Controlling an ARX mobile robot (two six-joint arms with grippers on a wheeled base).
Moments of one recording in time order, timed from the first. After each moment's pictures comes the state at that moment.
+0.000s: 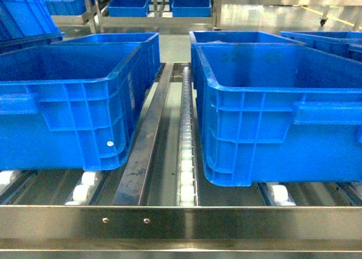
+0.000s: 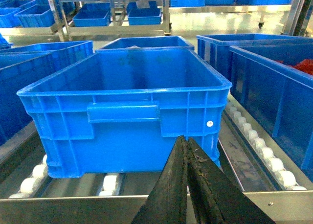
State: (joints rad) left arm 0.00 0.17 0.02 0.18 0.00 0.00; right arm 0.00 0.23 0.01 0.23 0.00 0.00
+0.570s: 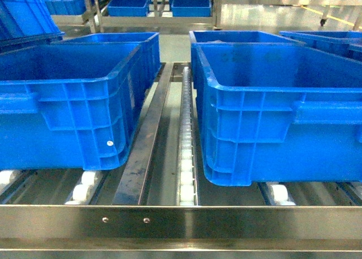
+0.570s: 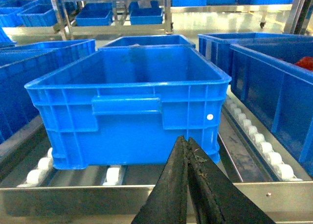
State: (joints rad) left arm 0.00 0.01 0.02 0.00 0.00 0.00; right arm 0.00 0.00 0.01 -0.01 0.00 0.00
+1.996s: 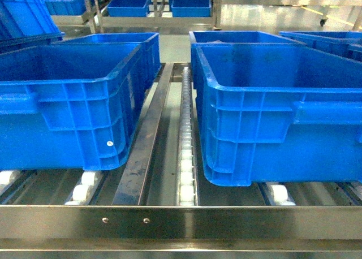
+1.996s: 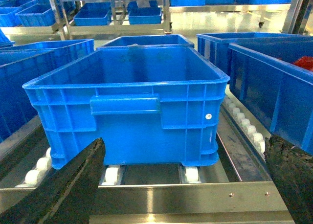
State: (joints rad) left arm 0.00 0.01 0.02 0.00 0.00 0.00; right arm 0.00 0.00 0.01 0.00 0.00 0.00
